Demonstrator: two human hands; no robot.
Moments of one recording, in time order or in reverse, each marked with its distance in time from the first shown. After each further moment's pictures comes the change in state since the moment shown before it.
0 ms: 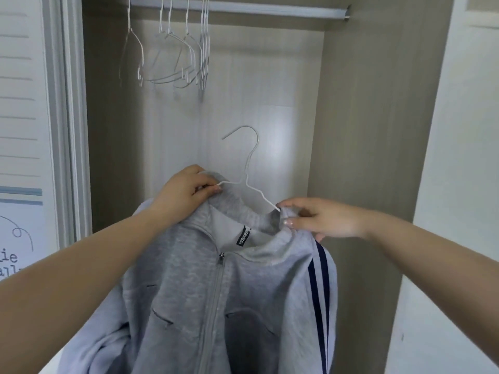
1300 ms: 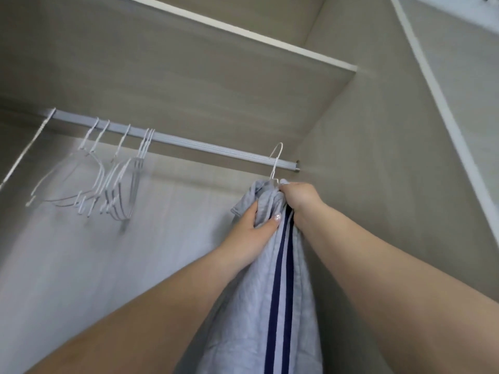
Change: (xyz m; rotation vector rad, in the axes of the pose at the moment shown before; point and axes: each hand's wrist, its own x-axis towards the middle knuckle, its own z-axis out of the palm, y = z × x) left_hand 0.322 0.078 0.097 -1.017 0.041 0.092; right_hand 0.204 -0.011 -0.292 0.649 1.130 -0.052
